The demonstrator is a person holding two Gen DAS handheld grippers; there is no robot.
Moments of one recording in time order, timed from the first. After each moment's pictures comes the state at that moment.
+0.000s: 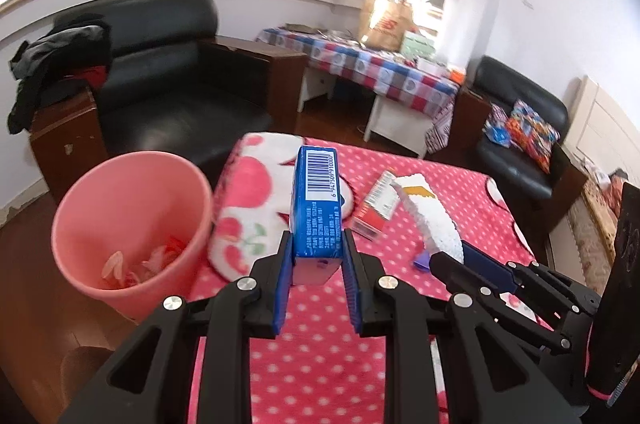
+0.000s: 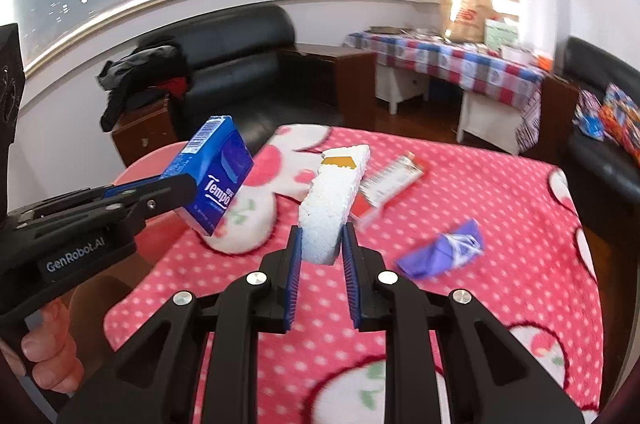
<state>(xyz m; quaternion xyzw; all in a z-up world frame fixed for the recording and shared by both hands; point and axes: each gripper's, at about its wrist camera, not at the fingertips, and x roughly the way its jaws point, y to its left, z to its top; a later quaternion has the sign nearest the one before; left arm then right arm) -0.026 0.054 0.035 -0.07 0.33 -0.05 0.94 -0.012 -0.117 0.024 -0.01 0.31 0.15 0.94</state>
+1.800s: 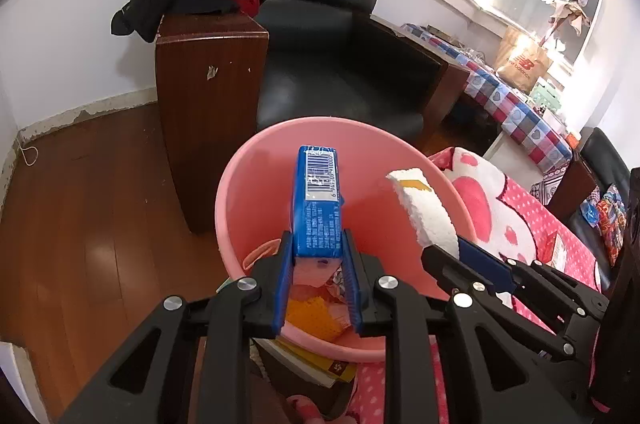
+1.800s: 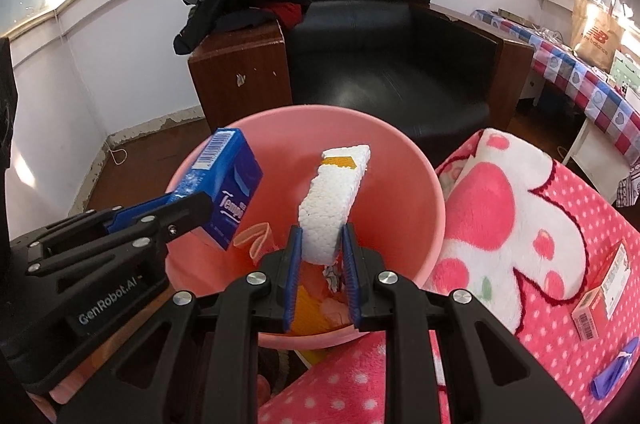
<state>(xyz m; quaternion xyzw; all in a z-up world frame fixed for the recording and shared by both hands) 0.007 0.269 -0.034 -0.19 0.37 0.13 0.90 0.080 0.114 -0.030 -0.10 0.39 0.28 0.87</state>
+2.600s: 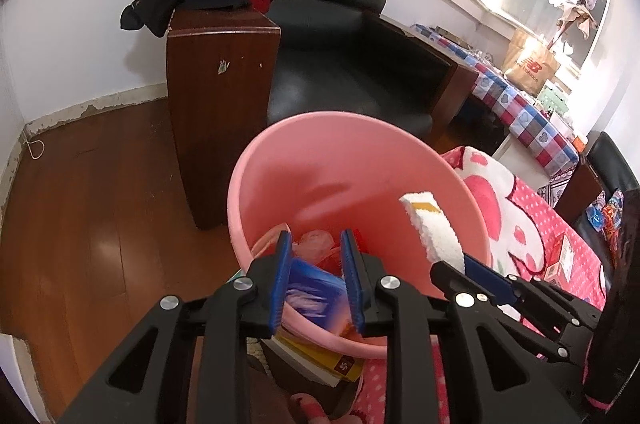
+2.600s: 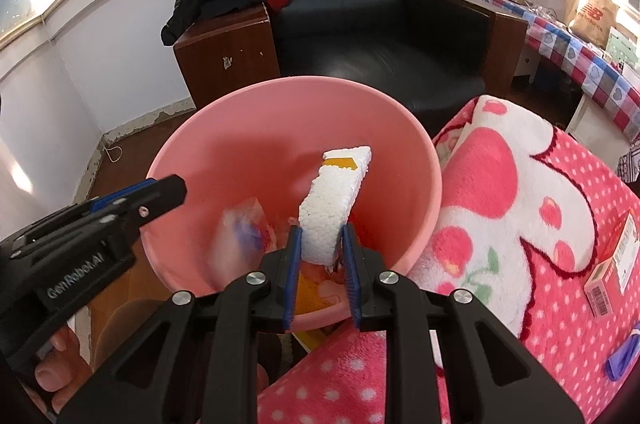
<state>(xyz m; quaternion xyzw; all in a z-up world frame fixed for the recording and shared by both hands) 0.000 0.271 -0.039 -0.19 0.36 0.14 0.90 0.080 0.106 -0.043 -0.08 0.42 0.27 0.86</state>
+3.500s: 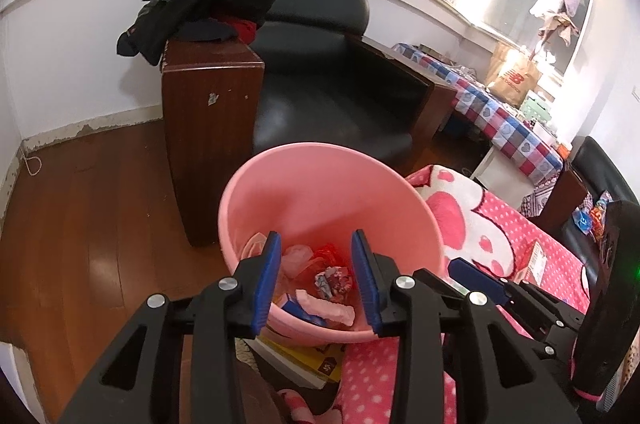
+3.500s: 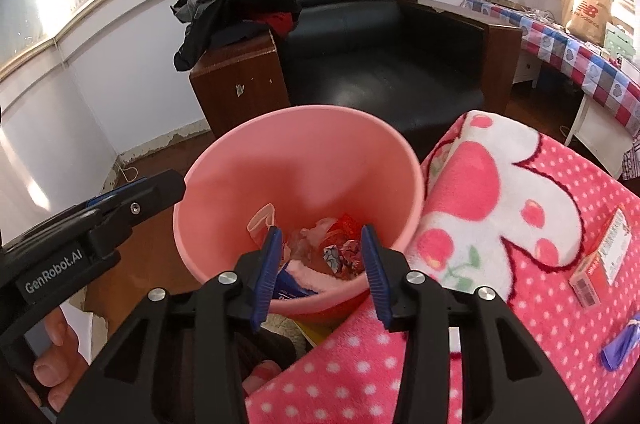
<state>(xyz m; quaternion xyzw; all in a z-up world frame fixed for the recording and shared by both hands) -0.021 0.251 0.002 -0.18 0.33 0.12 0.92 0.062 0.077 -0.013 -0.05 0.39 0.28 0.87</state>
